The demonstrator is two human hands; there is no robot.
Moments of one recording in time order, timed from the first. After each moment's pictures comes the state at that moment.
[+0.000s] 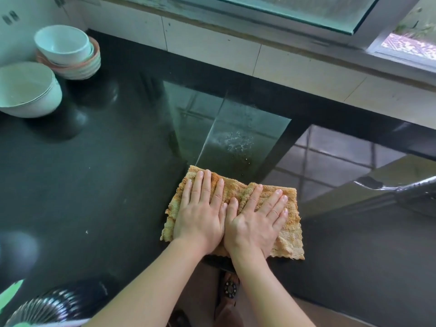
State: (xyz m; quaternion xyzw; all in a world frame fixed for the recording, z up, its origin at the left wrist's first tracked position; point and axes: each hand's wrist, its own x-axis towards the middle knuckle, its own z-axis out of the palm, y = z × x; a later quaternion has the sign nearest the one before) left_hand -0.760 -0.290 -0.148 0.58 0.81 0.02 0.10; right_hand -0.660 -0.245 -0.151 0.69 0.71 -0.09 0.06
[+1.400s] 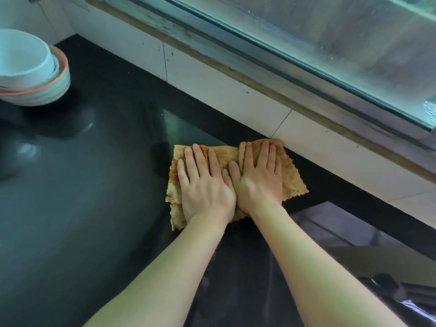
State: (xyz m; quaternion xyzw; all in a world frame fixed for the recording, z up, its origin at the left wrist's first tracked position) left_hand -0.855 -0.018 -0.142 0.34 0.93 0.11 0.09; right_hand -0.794 0.076 -0.150 0.44 0.89 -0.06 0.02
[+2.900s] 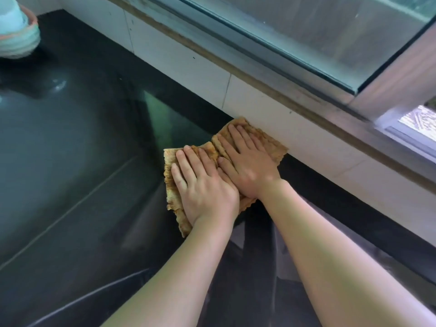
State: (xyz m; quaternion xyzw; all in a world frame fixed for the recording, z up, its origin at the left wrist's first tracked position) left_hand -0.695 0.035 -0.153 0.21 0.97 0.13 0.04; right_hand -0.676 0.157 -0.137 0.16 0.98 -0.08 0.05
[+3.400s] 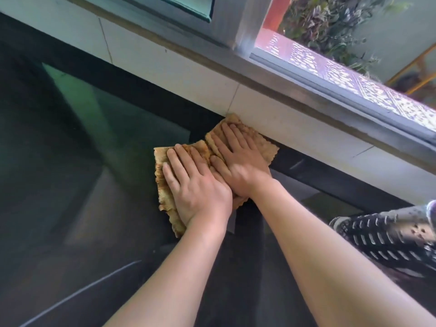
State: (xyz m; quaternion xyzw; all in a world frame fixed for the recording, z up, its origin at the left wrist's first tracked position) left_hand -0.482 0.073 -0.150 0.31 0.94 0.13 0.06; right_hand -0.438 0.188 -0.136 0.27 0.96 -0.07 0.05
